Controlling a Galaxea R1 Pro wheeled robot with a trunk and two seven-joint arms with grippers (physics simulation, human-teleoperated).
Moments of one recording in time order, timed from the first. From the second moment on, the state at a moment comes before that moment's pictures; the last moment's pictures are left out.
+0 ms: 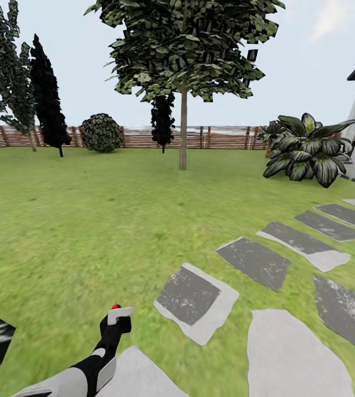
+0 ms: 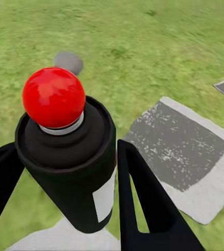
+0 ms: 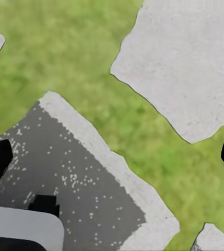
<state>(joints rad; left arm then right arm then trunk) -0.67 -0.06 0.13 -0.04 -0.05 -0.55 0.06 -0.27 -0.08 -0.05 0.06 0.27 -0.39 -0.15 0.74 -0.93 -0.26</state>
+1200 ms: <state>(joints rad) -0.67 -0.06 0.14 -0.04 -0.05 -0.55 0.06 -0.27 -0.07 -0.05 0.06 0.27 -0.39 -0.14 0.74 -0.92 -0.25</state>
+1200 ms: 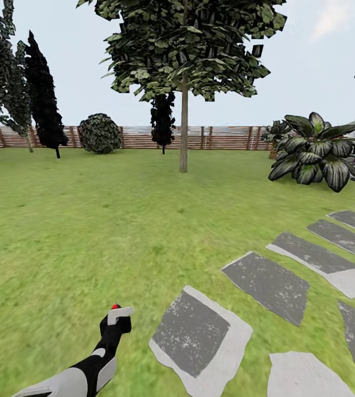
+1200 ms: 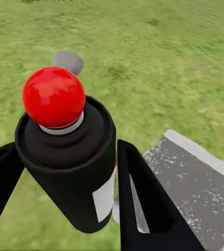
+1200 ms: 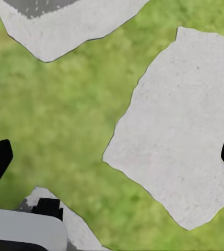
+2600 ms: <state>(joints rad) -0.67 -0.06 0.14 -0.04 -0.05 -0.55 0.06 -0.27 -0.07 -0.05 0.06 0.27 -0.39 -0.14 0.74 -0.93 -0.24</state>
